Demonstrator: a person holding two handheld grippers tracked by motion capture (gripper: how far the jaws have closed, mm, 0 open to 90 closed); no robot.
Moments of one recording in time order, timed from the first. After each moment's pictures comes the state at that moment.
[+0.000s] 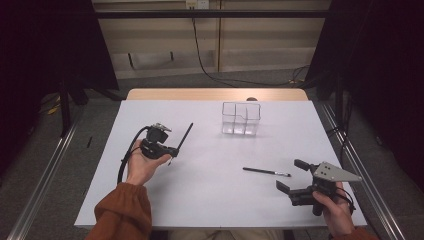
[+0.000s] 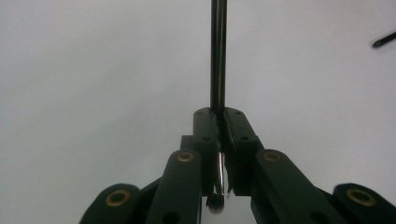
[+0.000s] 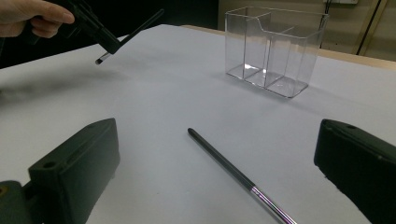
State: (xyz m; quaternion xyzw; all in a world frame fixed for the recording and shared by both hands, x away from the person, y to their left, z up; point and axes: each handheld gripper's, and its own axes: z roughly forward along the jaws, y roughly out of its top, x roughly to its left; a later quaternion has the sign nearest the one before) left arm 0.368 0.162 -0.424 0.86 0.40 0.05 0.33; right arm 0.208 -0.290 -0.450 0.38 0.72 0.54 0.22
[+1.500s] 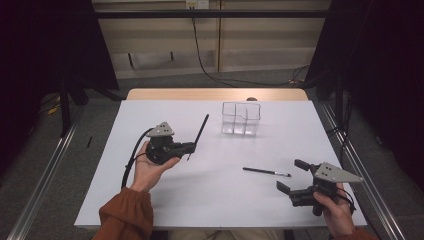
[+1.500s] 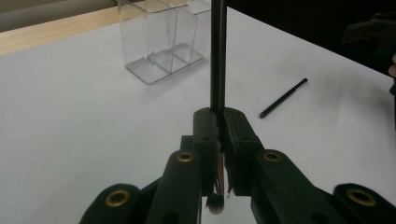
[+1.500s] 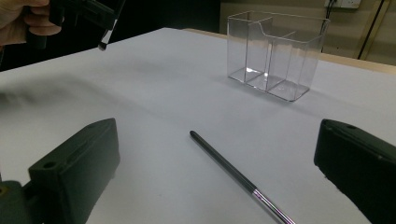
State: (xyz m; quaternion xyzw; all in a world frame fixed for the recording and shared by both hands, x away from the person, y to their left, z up) left arm 0.339 0.139 -0.404 0.82 0.26 0.04 0.50; right arm 0.206 -0.290 -0.449 0.37 0.72 0.55 0.22
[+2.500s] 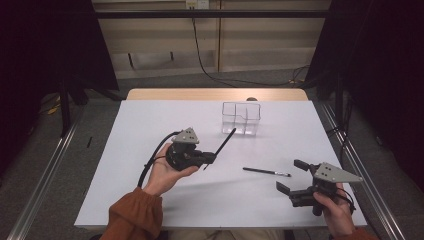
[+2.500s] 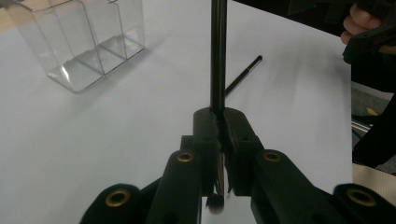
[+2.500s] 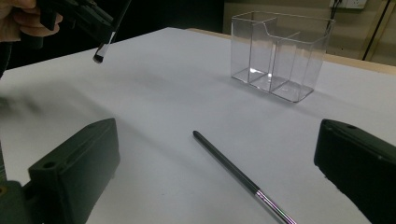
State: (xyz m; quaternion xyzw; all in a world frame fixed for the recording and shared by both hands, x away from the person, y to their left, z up) left arm 0.322 0.085 -0.396 0.87 0.19 0.01 0.46; right arm 0.207 -0.290 -0.449 0.36 0.72 0.55 0.22
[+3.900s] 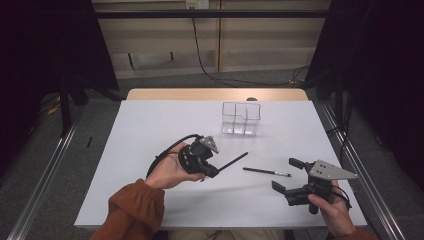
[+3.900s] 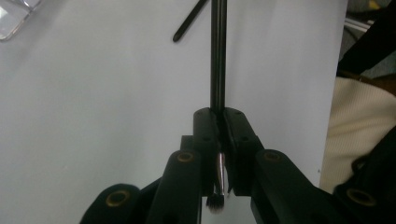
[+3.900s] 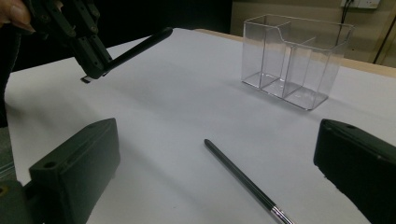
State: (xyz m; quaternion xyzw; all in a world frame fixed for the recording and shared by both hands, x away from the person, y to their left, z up) left arm 0.315 0.057 -0.384 0.95 0.13 -0.04 0.28; right arm 0.211 -0.277 -0.442 0.35 0.73 0.55 0.21
